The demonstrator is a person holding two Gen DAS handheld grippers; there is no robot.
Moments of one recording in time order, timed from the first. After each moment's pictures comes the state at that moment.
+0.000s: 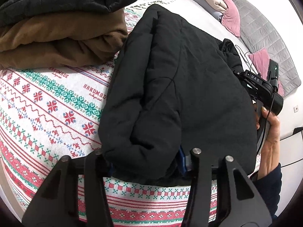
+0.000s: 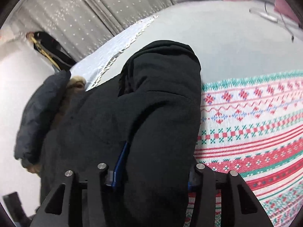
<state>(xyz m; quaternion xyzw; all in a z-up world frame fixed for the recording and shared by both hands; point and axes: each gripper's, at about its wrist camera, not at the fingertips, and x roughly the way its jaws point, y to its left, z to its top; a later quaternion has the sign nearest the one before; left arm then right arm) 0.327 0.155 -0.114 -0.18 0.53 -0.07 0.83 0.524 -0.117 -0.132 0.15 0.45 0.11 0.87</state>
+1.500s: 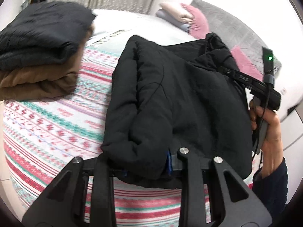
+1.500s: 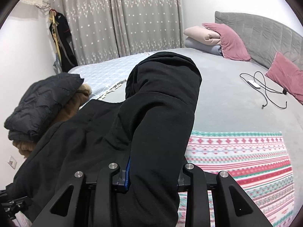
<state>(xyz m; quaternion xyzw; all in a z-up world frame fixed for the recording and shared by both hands) 0.250 0.091 -0.034 -0.13 0.42 -0.14 0.89 0.410 -0.139 -0.016 0.02 0.35 0.07 0.94</state>
